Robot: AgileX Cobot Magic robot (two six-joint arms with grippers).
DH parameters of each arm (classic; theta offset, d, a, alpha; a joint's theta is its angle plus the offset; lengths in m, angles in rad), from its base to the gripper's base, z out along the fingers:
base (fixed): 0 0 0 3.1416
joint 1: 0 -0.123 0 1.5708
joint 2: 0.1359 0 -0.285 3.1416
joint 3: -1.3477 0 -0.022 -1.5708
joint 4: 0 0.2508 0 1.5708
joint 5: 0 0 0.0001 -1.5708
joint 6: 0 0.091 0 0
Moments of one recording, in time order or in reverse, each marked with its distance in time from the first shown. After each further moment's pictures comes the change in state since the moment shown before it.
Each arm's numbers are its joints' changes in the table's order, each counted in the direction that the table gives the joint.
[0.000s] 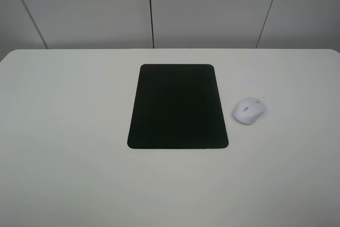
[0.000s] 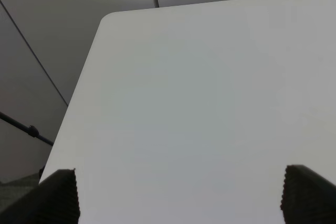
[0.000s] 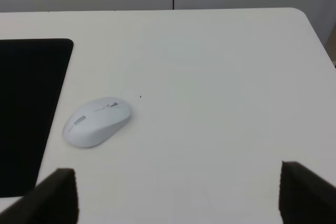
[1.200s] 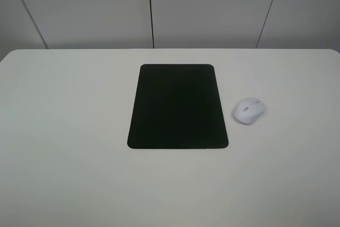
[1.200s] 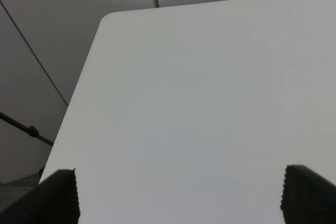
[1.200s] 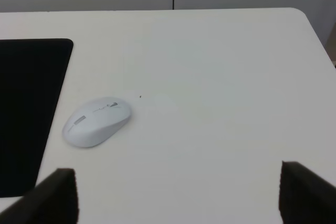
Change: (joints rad) left arm 0.000 0.000 0.000 0.000 0.000 0.000; right arm 0.000 0.000 0.000 0.000 0.000 0.000
